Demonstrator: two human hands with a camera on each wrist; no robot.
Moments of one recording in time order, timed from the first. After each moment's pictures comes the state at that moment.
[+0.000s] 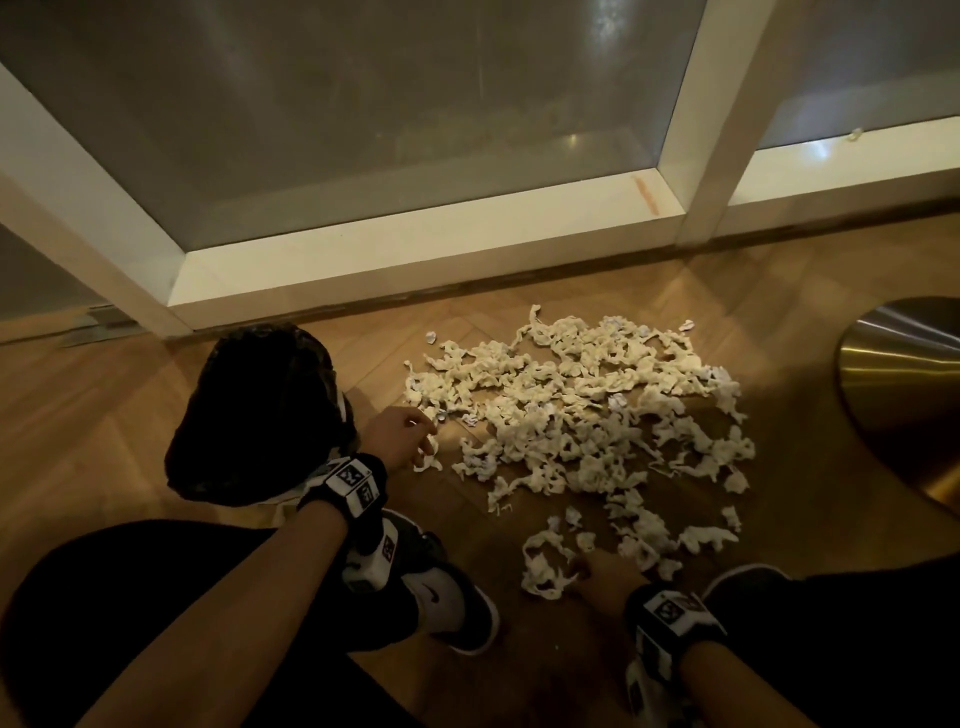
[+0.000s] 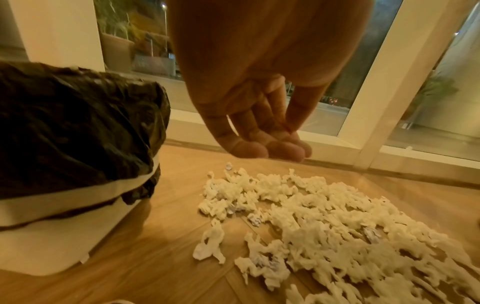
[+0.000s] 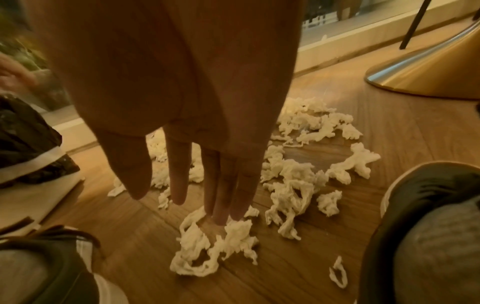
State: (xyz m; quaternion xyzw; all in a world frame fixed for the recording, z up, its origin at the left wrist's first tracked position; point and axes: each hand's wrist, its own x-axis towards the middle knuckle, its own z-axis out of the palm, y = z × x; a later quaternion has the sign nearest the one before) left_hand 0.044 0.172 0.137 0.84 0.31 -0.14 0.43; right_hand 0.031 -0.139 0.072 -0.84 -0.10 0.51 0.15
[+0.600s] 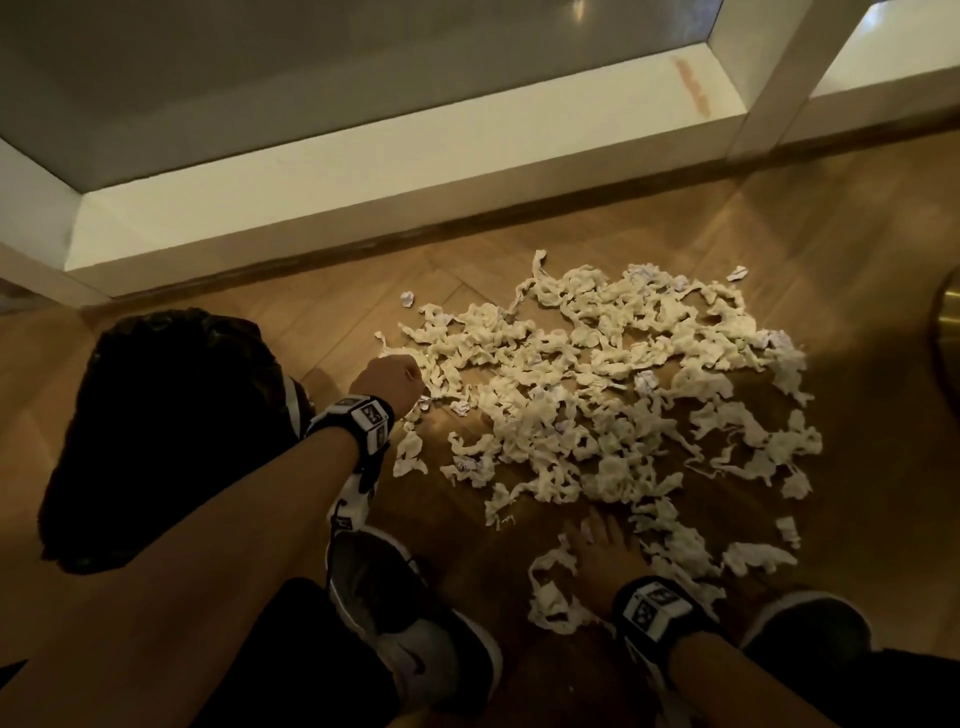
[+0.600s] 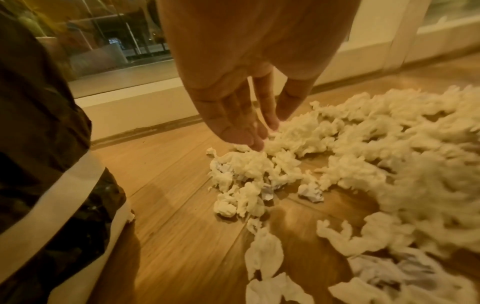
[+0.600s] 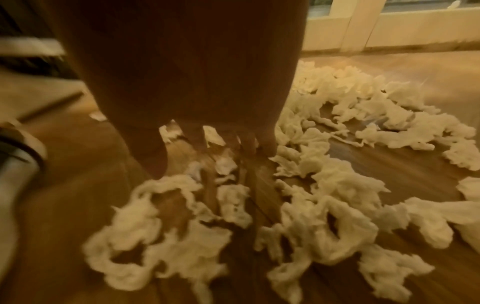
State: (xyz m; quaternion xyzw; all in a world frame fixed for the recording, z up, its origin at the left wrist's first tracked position) left_hand 0.176 0.227 0.021 0.93 0.27 -0.21 0.16; right_hand 0.090 -0.102 -0.036 -0.85 -0.22 0.48 -0.04
